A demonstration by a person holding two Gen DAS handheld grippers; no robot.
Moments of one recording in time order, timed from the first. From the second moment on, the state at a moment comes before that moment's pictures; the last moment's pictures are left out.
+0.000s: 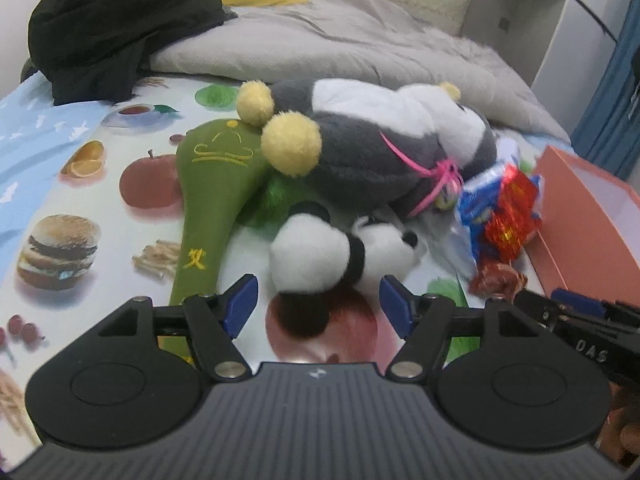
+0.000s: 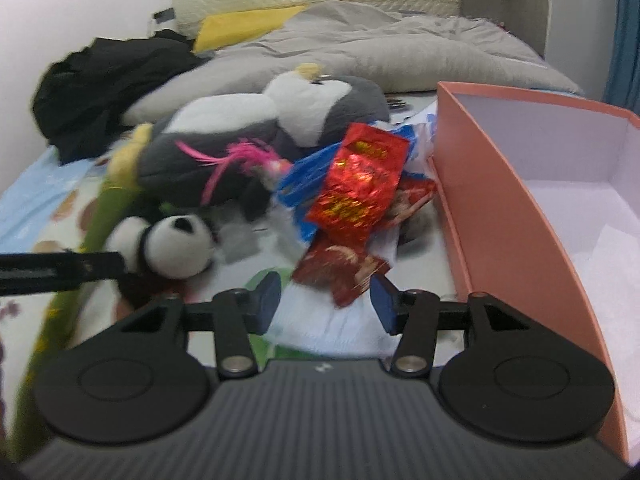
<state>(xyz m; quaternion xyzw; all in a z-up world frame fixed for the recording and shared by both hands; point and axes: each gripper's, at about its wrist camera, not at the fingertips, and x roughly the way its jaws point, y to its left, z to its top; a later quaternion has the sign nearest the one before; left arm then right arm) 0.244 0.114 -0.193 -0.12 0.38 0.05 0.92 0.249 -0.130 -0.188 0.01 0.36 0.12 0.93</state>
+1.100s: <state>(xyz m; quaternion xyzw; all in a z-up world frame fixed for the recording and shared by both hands) 0.274 0.132 -0.223 -0.21 0.37 0.01 0.90 0.279 -0.132 -0.225 0.04 0.37 0.11 0.92</state>
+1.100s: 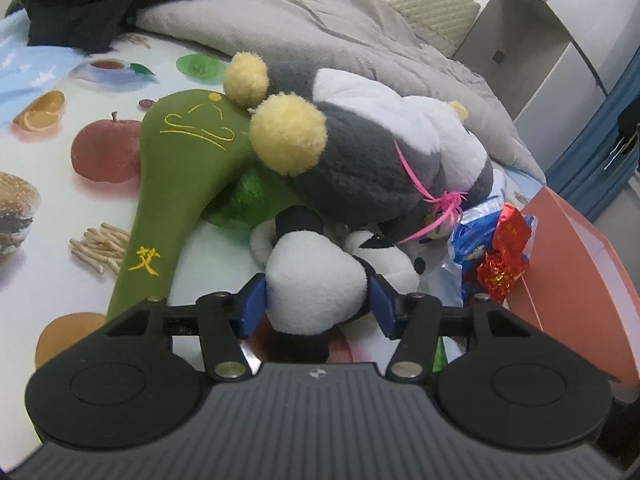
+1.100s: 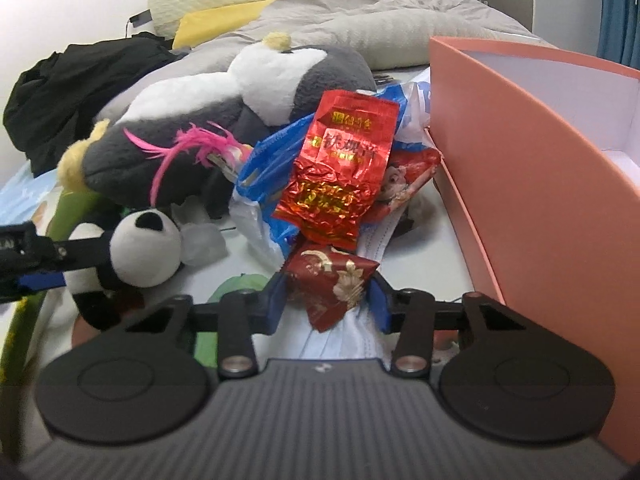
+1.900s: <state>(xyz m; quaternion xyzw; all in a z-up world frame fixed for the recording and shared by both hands) 0.188 0.105 -0.200 -0.20 0.38 0.04 0.90 0.226 -0.148 -0.188 0.03 0.36 0.14 0.92</state>
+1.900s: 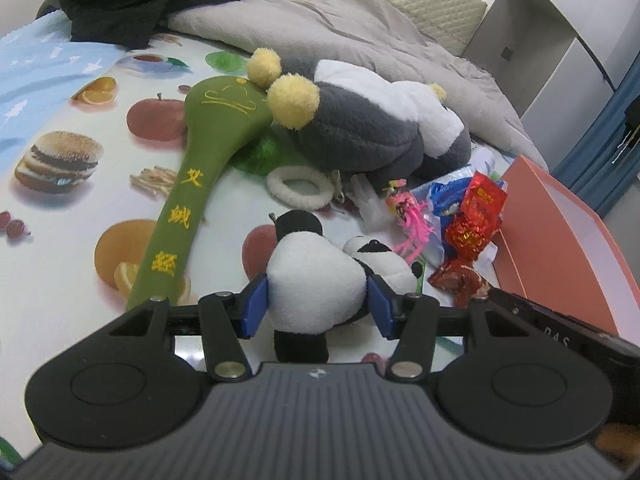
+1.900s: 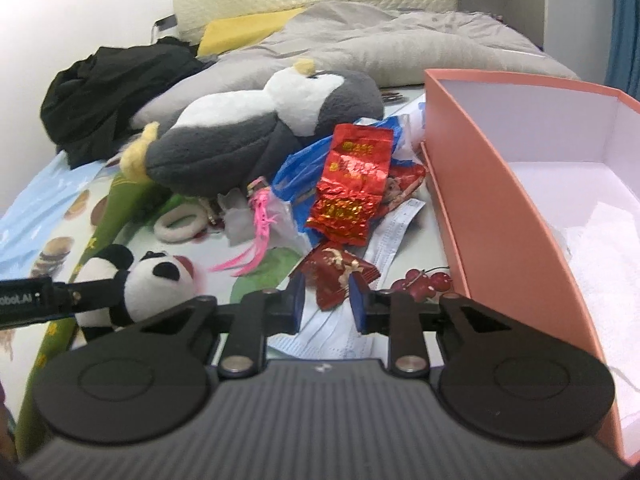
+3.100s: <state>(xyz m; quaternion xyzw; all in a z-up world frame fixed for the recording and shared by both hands) 0.156 0.100 -0.167 -0.21 0.37 0.04 0.91 0.229 -0.125 -0.161 -0.09 0.38 0.19 0.90</state>
